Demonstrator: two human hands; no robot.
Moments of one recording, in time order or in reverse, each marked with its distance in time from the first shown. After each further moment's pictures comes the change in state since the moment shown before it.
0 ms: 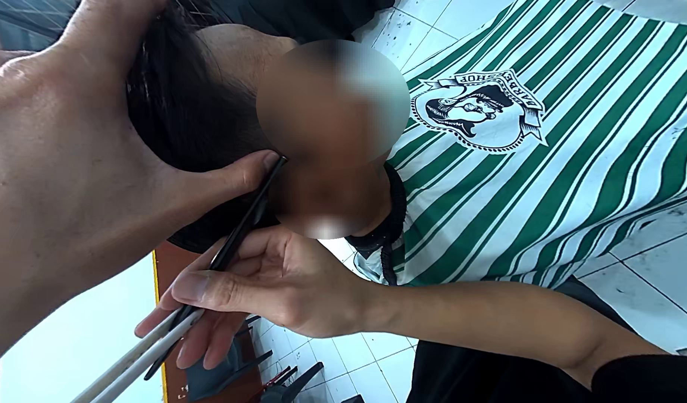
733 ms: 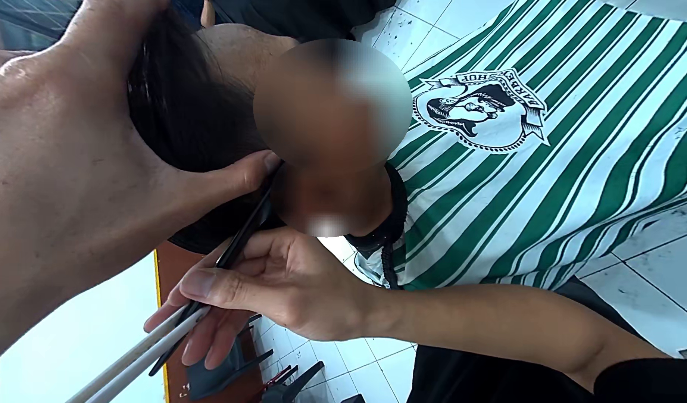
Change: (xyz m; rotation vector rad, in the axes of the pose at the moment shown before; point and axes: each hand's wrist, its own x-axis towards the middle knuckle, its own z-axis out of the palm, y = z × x) left_hand 0.000 -0.045 0.043 -0.037 0.095 -0.031; right_hand -0.002 0.000 0.001 0.013 0.038 0.016
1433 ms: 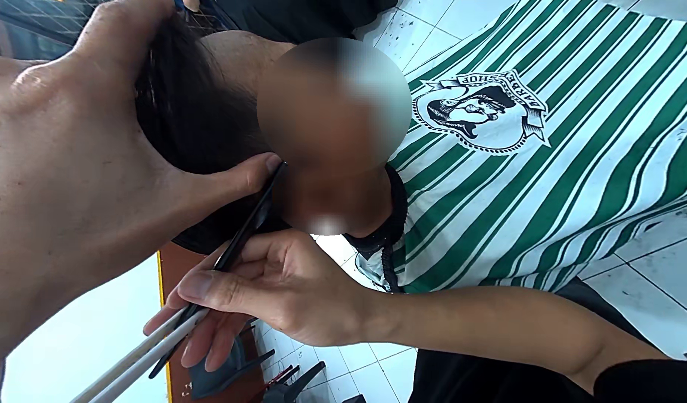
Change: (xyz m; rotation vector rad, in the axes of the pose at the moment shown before) left_hand 0.001 0.052 -0.042 0.070 -0.050 0.040; right_hand 0.000 0.000 0.004 -0.004 0.011 0.006
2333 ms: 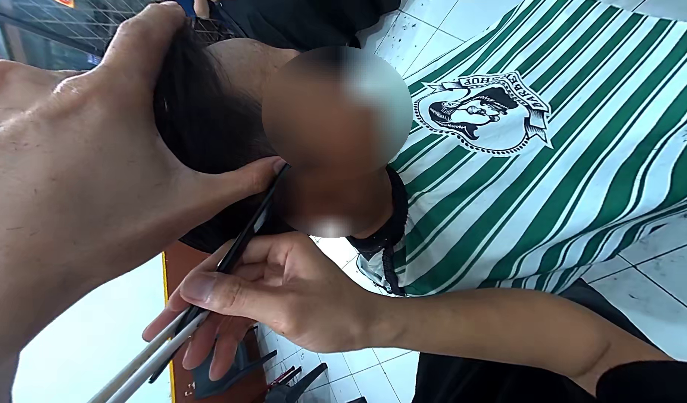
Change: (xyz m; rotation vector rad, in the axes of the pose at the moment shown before) left_hand -0.017 -0.018 0.027 -0.055 0.042 -0.139; right_hand -0.003 -0.005 0.004 -0.002 -0.013 -0.001
